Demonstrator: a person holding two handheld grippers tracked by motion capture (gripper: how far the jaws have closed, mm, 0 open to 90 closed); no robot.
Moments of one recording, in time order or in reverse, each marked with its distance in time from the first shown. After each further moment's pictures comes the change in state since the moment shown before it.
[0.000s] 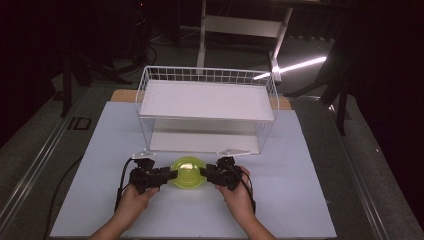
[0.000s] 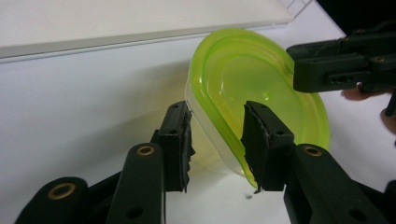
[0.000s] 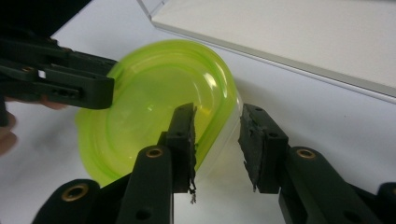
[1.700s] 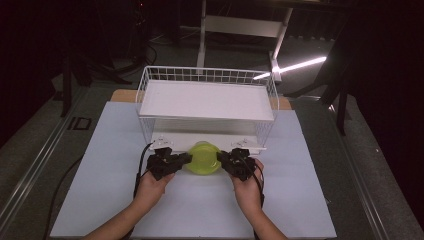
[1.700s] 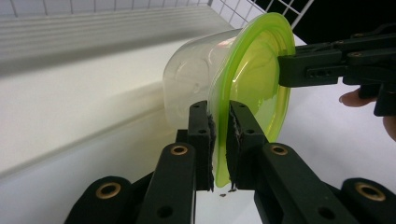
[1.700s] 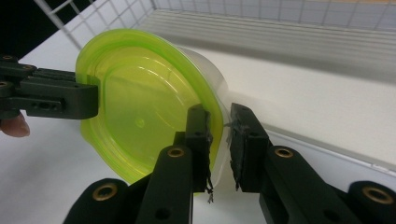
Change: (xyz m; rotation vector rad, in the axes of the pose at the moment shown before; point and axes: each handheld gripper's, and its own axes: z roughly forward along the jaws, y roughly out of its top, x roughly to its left) left arm -0.021 0.041 0.034 -0.125 -0.017 0.155; right arm -0.021 0.018 -0.027 -0.135 -0.192 0.018
